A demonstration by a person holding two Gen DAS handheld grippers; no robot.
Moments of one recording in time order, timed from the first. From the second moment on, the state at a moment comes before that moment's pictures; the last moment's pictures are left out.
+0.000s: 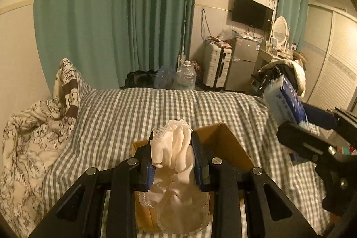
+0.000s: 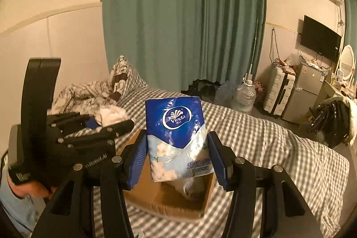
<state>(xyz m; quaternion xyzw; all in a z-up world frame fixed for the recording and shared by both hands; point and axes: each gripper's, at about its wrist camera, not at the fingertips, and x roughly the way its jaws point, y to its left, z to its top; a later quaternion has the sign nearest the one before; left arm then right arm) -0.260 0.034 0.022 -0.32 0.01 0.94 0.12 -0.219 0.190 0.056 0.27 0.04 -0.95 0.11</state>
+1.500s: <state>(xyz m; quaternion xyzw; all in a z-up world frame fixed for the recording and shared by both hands) -0.194 0.001 0.080 -0.28 -0.01 0.96 0.06 -0.158 0.172 0.125 0.23 0.06 -0.97 0.08</state>
